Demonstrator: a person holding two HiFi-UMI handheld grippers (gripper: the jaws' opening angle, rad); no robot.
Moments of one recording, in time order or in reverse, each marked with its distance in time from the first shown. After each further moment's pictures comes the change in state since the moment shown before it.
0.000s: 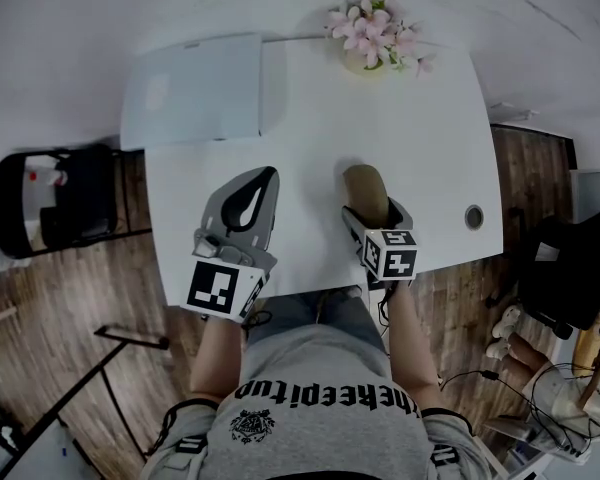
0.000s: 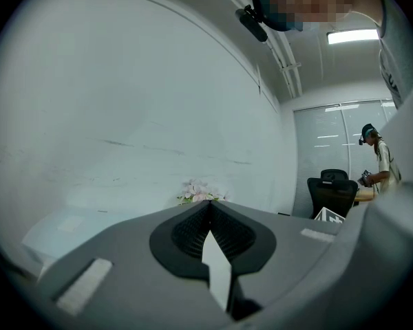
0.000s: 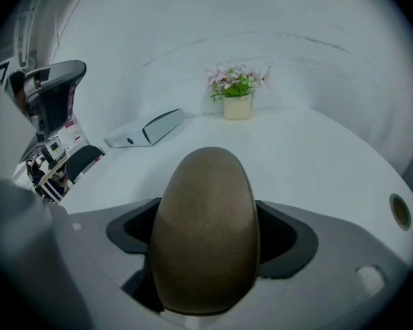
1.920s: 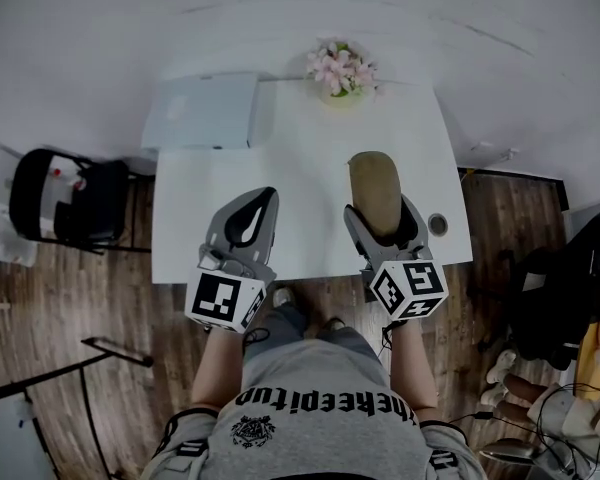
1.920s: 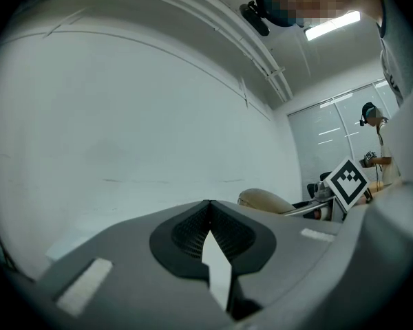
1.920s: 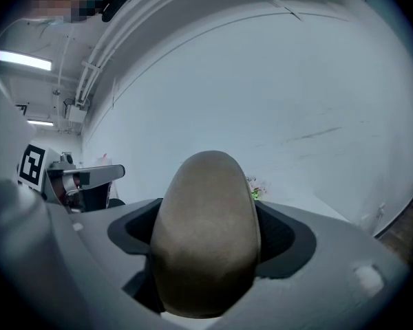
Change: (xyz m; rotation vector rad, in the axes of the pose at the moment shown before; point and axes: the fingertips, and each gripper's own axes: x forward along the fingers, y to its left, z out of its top) left arm -0.061 -0.118 0.058 0.106 -0.137 0.074; right arm -0.218 0.020 0.112 -0.087 -0.633 0.188
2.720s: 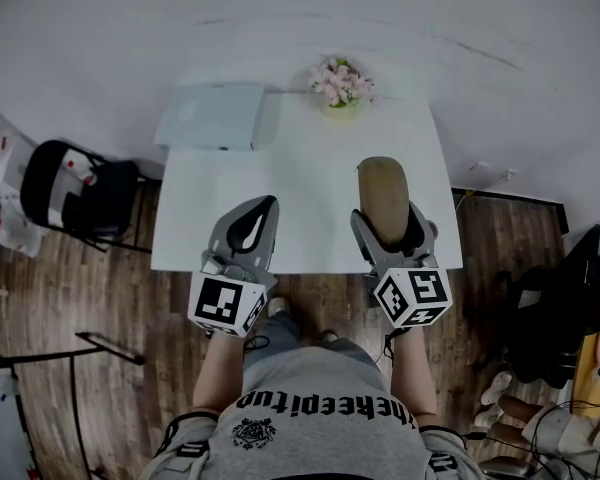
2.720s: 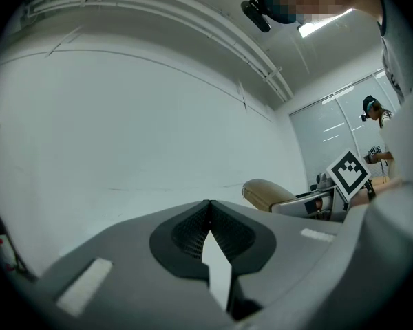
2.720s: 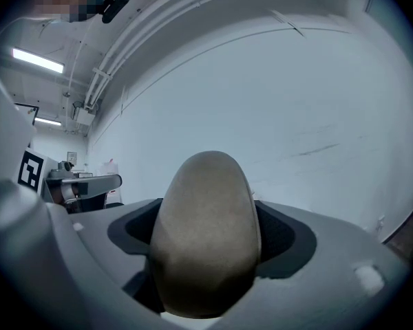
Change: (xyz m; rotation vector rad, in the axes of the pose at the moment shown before) left arm -0.032 -0.043 0.018 0.035 -0.036 0.063; right arm -0.054 -0.004 0.031 -0.045 -0.076 0.025
